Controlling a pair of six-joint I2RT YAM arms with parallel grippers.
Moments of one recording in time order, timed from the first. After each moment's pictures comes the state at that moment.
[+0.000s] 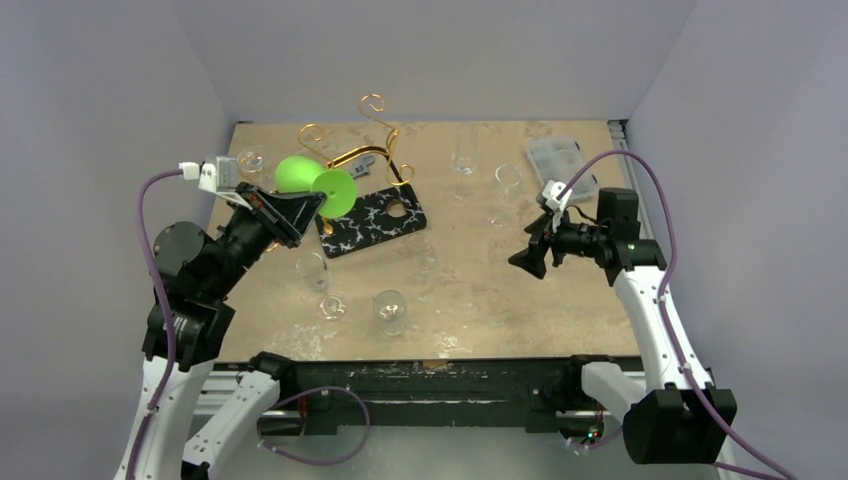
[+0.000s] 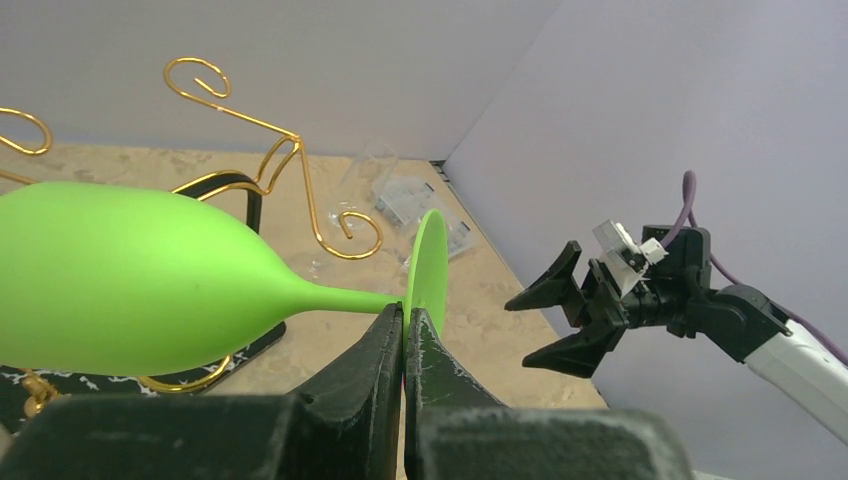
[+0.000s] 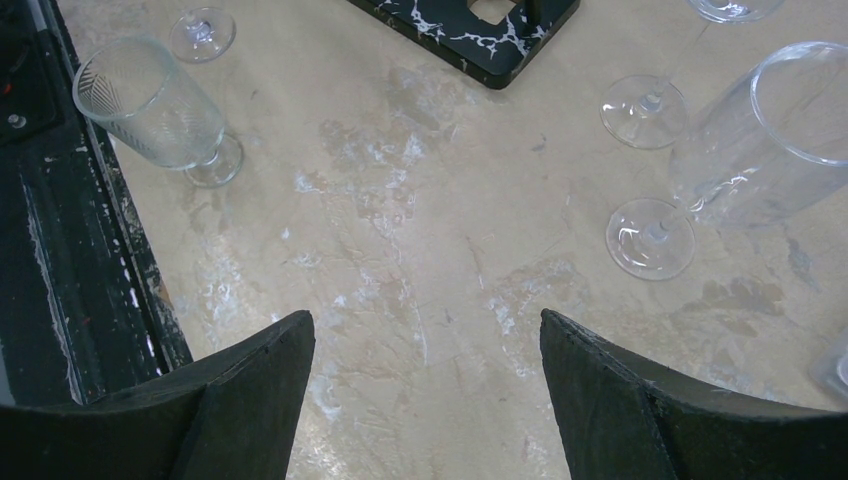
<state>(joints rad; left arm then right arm) -0.27 0.65 1.11 -0.36 0.29 -0.56 -0.01 1.02 0.89 -0.64 -0.93 -0.58</state>
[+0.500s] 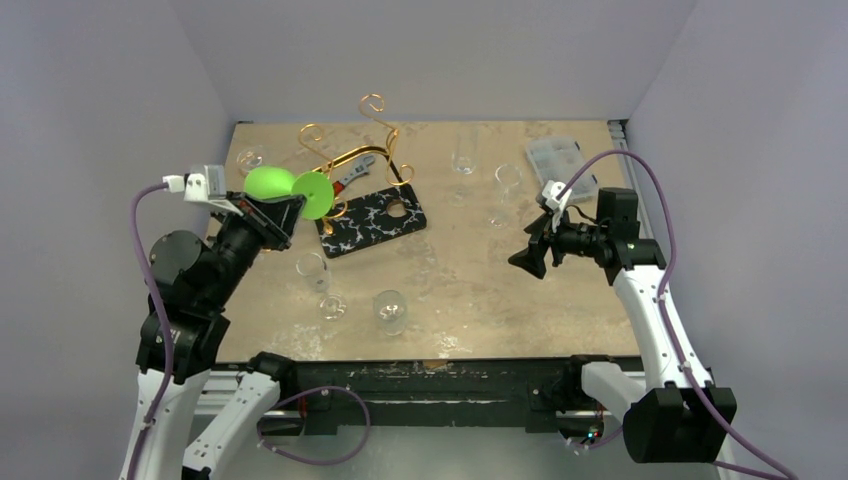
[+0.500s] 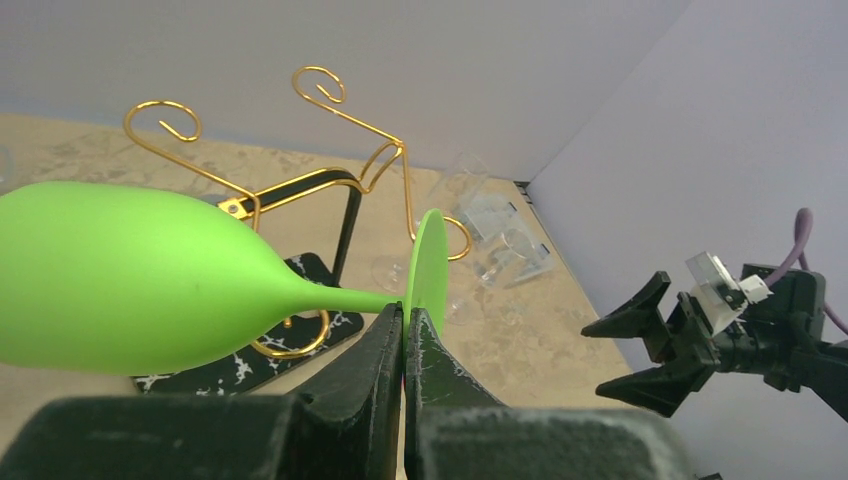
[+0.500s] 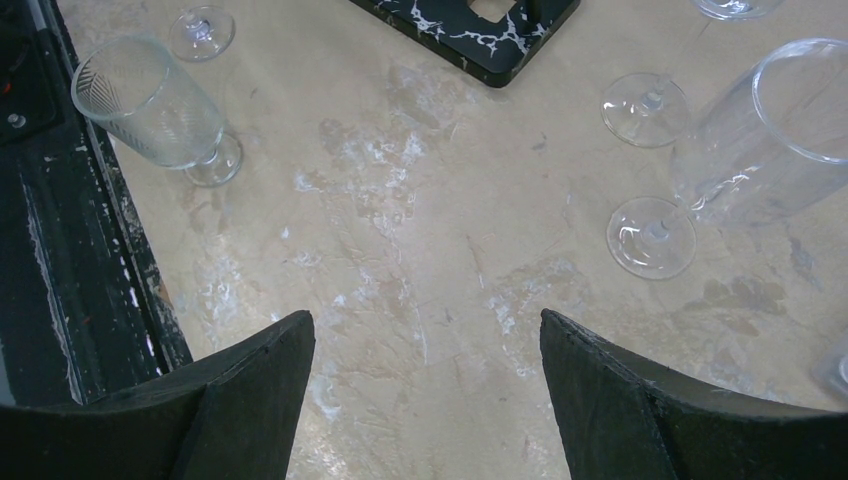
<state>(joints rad) -0.26 0.61 1.11 -0.46 0.12 -0.50 -0.01 1.03 0.89 -0.64 -0.93 -0.58</state>
